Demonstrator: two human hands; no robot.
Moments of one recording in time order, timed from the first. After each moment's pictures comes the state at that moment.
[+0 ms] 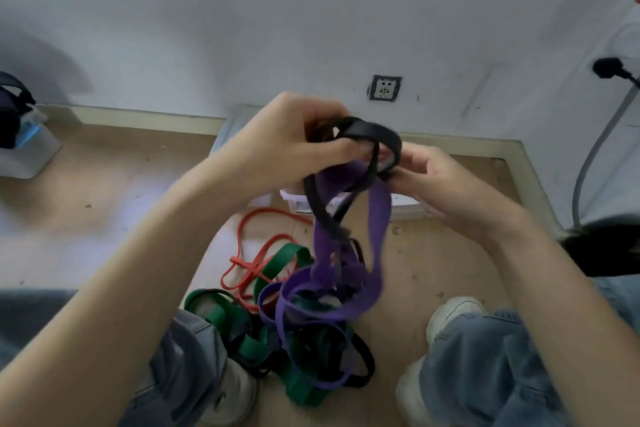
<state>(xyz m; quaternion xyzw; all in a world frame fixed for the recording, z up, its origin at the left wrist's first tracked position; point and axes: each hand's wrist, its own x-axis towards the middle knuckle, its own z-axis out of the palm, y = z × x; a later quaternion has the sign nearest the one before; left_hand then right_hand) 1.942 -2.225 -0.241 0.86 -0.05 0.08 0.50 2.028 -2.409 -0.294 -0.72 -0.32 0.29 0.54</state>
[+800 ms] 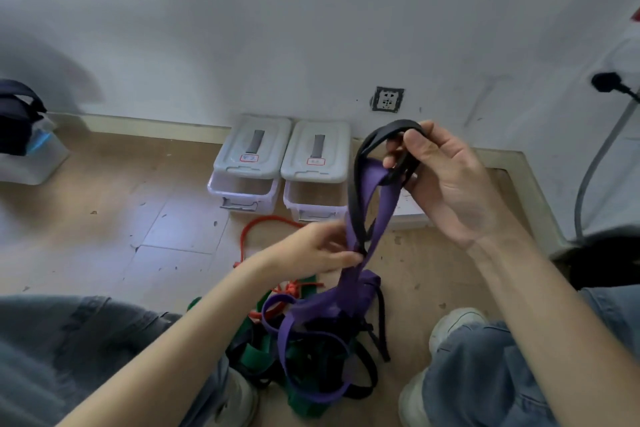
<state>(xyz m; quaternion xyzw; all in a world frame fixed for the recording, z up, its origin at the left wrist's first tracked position) 1.932 -2.243 -0.345 0.81 0.00 -0.16 0.56 2.023 -2.400 -0.287 -0.48 -0.22 0.23 0.82</state>
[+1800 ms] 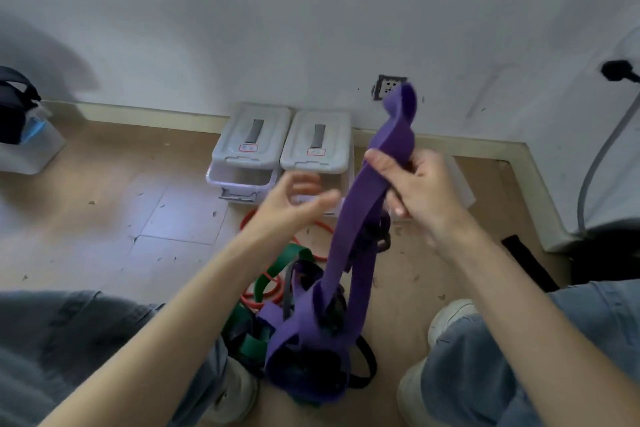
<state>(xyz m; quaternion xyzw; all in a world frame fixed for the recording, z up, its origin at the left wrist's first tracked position) 1.934 -2.227 -0.351 0.69 0.15 0.01 0.71 2.007 -2.383 -0.304 -0.70 -0.19 0.15 0.67</state>
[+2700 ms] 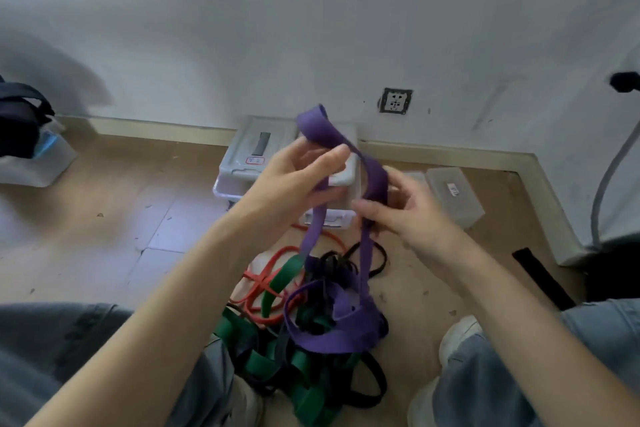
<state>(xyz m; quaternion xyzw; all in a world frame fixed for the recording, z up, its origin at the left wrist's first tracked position) 1.947 -2.216 -0.298 0.65 0.05 0.06 0.76 2.002 -2.380 -0.306 -0.69 -0.26 0.24 0.63</state>
